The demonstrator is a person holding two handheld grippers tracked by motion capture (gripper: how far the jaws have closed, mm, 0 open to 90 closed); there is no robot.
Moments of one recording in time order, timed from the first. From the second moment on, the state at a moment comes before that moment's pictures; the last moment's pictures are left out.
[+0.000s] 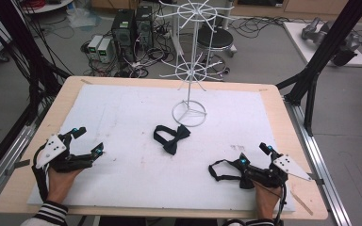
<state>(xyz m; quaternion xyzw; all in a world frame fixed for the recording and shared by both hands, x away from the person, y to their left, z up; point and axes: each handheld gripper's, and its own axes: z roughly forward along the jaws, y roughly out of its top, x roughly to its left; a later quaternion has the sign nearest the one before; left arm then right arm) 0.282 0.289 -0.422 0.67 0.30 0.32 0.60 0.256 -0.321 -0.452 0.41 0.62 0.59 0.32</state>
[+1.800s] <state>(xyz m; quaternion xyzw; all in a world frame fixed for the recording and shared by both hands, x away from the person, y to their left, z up) 0.358 0.158 -0.333 0.83 0.18 0.20 0.50 0.253 -0.321 -0.453 0.40 0.61 0.60 0.32</state>
